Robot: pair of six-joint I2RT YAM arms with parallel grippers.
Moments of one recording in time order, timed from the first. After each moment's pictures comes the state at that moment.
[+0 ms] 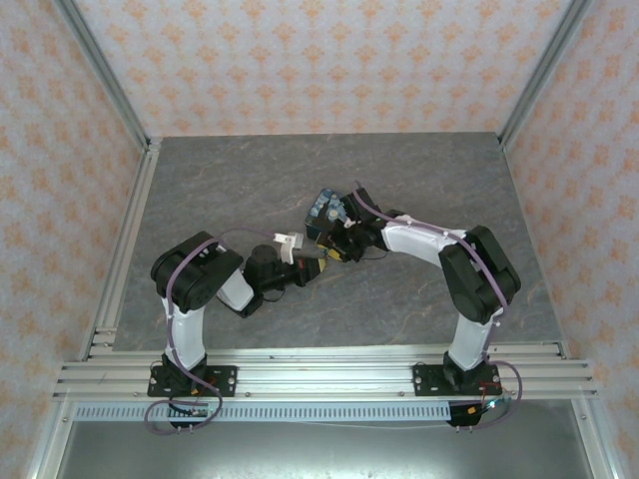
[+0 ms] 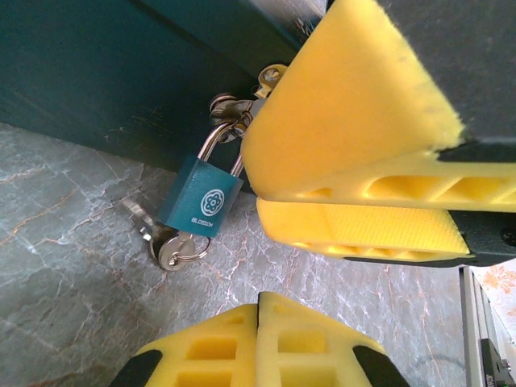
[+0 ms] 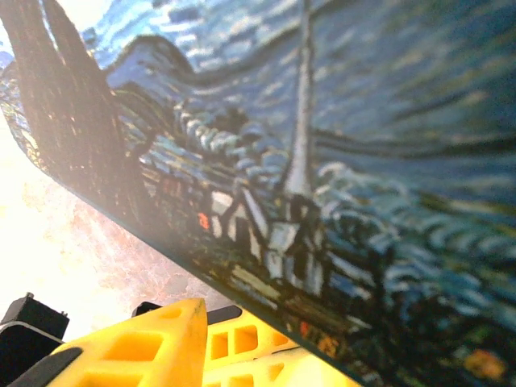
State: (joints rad) left arm -0.54 1.95 0.44 1.18 0.44 -0.71; right arm 0.60 1.80 1.13 -0.32 -0.41 1.09
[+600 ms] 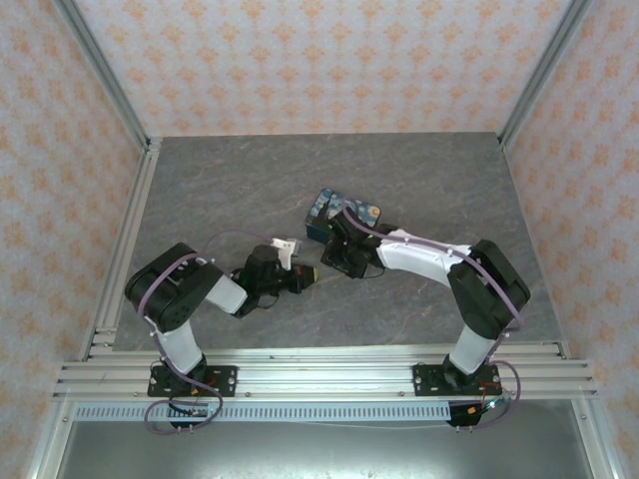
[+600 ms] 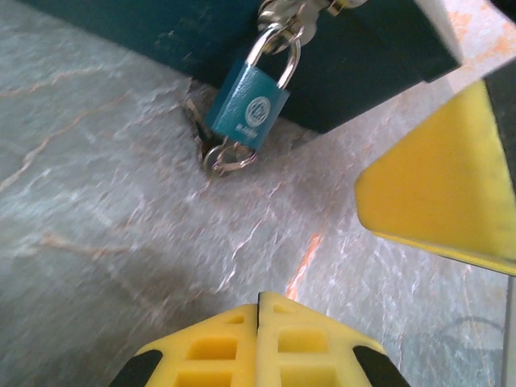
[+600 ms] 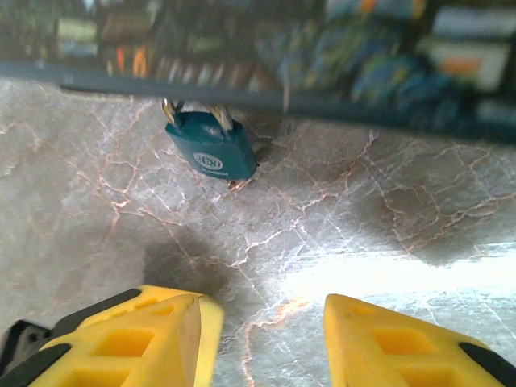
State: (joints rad) left arm -0.56 1.75 0.41 0.79 0.39 -0.62; right arm 0.76 1.70 1.07 -0.47 -0.07 1.11
